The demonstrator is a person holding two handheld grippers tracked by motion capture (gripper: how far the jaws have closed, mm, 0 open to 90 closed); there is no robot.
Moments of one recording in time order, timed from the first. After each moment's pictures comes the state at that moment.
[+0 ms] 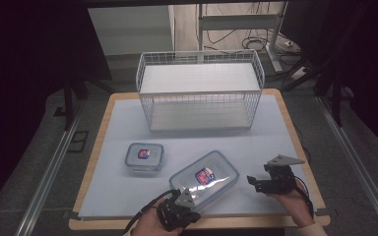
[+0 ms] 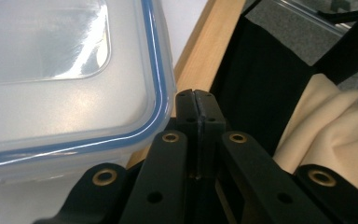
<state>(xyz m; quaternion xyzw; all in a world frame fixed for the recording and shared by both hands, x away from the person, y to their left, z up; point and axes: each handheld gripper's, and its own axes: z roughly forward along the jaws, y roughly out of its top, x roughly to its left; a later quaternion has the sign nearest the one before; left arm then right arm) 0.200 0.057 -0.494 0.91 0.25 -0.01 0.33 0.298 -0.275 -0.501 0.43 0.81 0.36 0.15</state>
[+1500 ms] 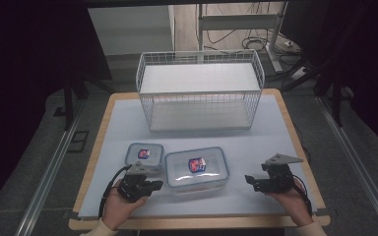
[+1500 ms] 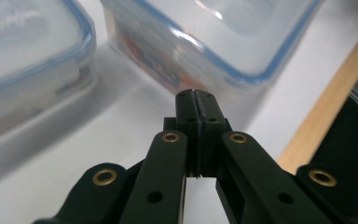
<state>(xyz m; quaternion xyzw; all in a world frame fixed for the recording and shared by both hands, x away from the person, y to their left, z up) 0.249 0.162 -0.498 0.83 0.41 0.06 0.38 0.300 -0.269 -0.497 0.42 0.81 0.37 0.15</state>
